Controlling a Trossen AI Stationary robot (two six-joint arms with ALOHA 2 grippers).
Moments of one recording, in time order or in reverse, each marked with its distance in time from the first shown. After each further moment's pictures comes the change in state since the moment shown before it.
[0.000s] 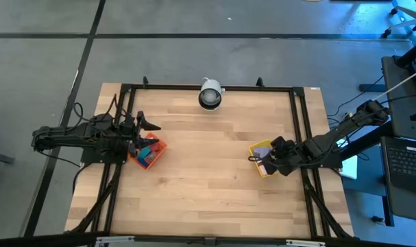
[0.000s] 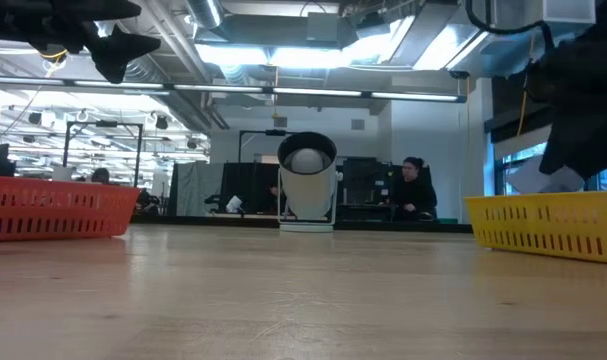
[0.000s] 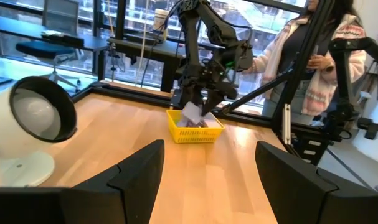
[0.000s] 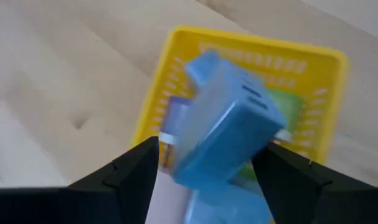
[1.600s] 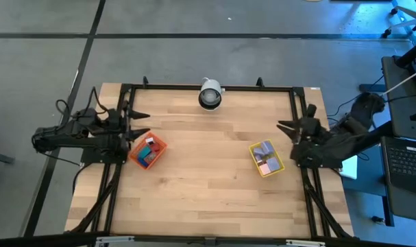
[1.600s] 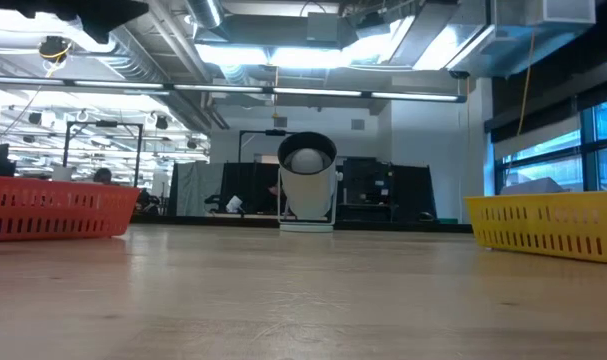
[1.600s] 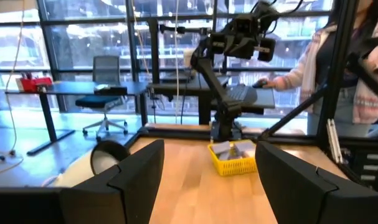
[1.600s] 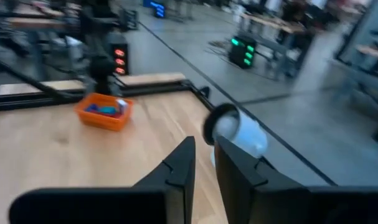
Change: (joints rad) left arm 0.000 -0.076 0.152 -0.132 -0.142 0.217; right arm 0.222 -0.246 0.447 -0.051 0.695 -0.976
